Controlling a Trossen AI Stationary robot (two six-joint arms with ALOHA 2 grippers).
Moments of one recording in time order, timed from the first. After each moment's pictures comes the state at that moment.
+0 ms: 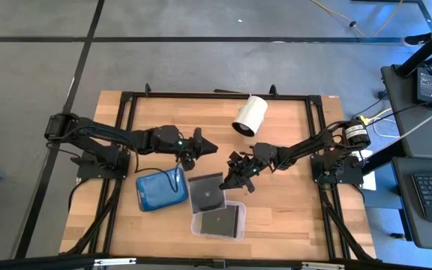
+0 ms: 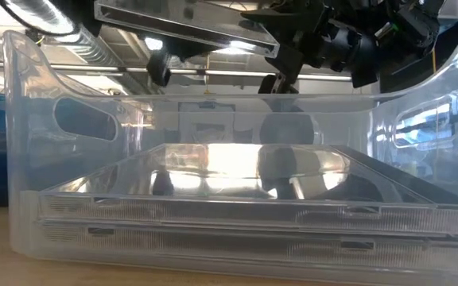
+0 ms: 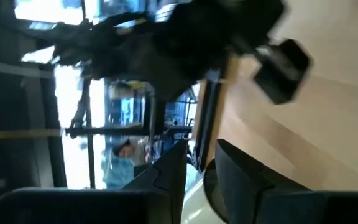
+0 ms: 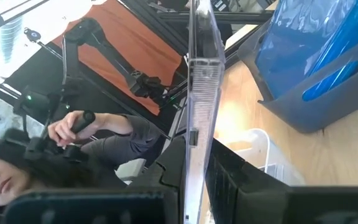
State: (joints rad) left arm 0.02 1.35 0.73 0.41 -0.04 1.44; right arm 0.09 1.72 0.71 0.93 -0.49 0.80
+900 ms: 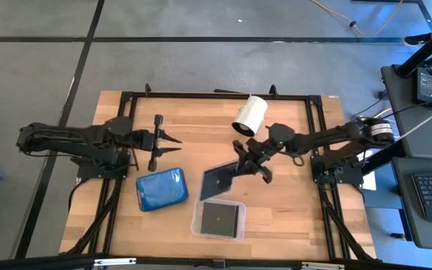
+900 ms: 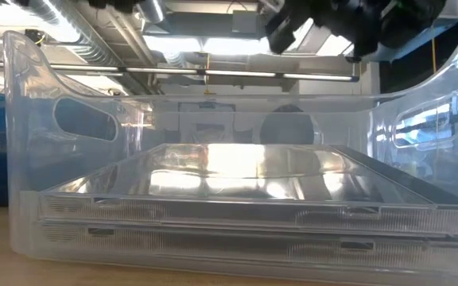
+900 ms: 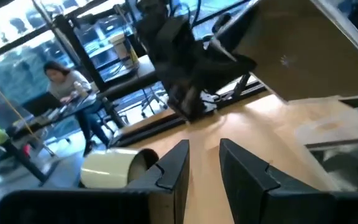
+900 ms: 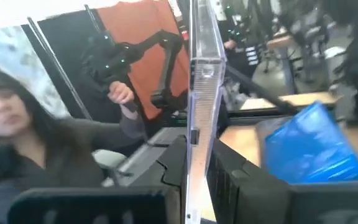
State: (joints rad) left arm 0.02 0.72 0.60 0.01 0.05 0.38; right arm -0.03 1.48 0.71 0.84 -0.68 0.40
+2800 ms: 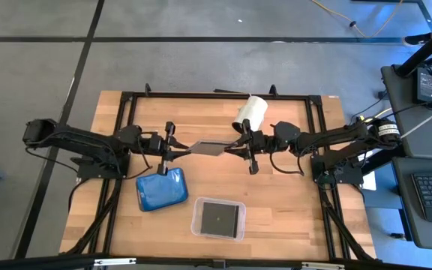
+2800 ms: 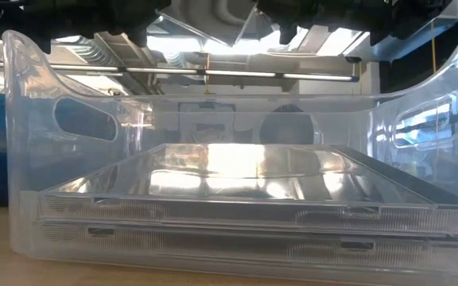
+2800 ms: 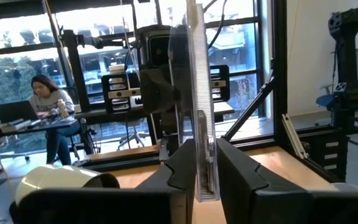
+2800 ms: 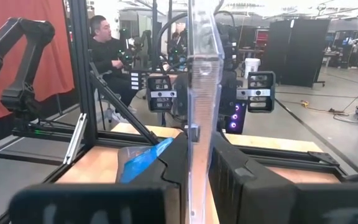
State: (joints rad) left arm 0.03 0.97 0.33 0.80 0.12 0.10; right arm -0.03 1.38 0.71 0.74 -0.18 -0.04
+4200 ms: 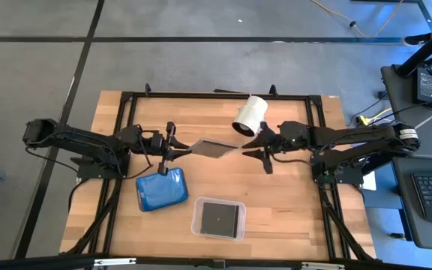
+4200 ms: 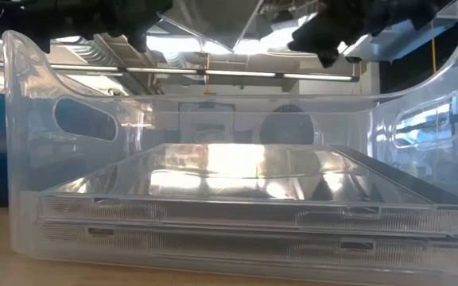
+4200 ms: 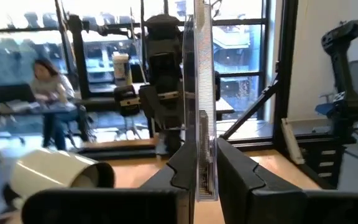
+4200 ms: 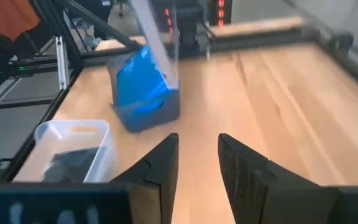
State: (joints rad) left arm 0.03 0.97 0.33 0.79 0.08 0.02; right arm -0.03 1.11 0.71 0.06 -0.07 0.09
